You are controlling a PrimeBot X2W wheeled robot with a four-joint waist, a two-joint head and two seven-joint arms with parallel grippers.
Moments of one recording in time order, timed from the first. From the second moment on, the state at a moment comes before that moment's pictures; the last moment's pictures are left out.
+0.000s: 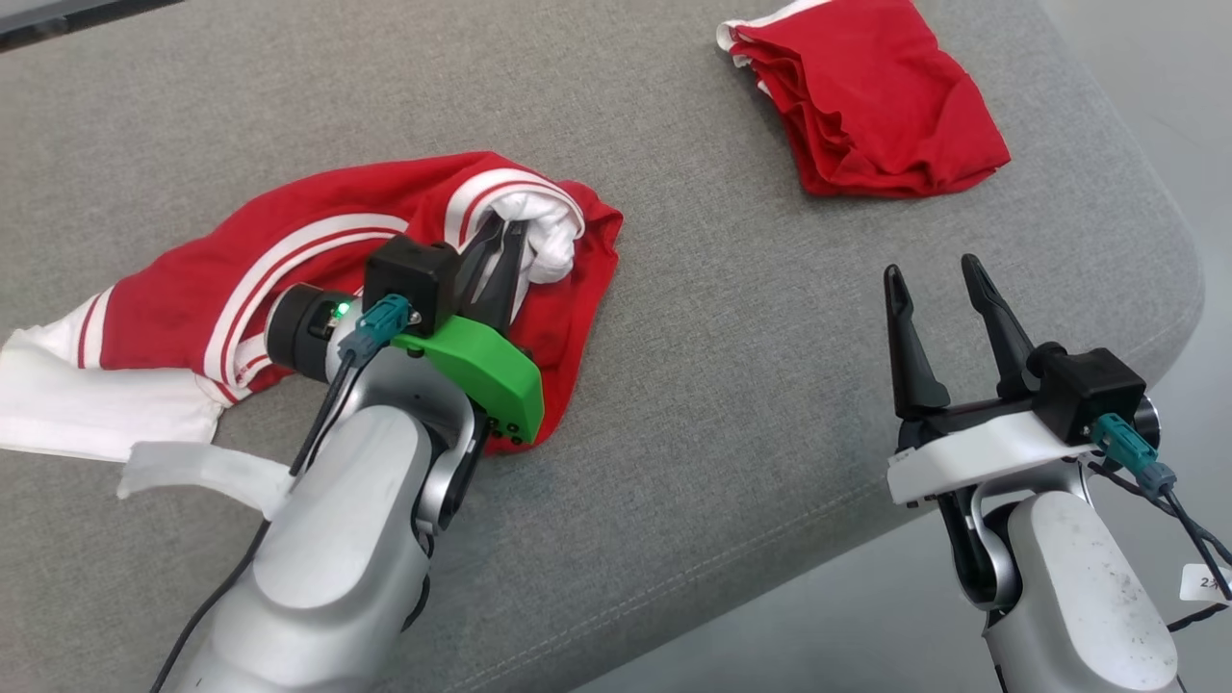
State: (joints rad) left arm -0.61 0.15 -0.54 0.36 -0.39 0.02 -0.04; right arm -0.29 -0.05 0.07 0.21 0.17 0.13 -0.26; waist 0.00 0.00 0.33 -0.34
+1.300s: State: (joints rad) left arm -0.27 0.41 -0.24 0.11 -0.50 0.17 -0.24; right arm -0.26 -0.05 0.05 0.21 0.09 0.13 -0.26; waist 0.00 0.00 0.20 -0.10
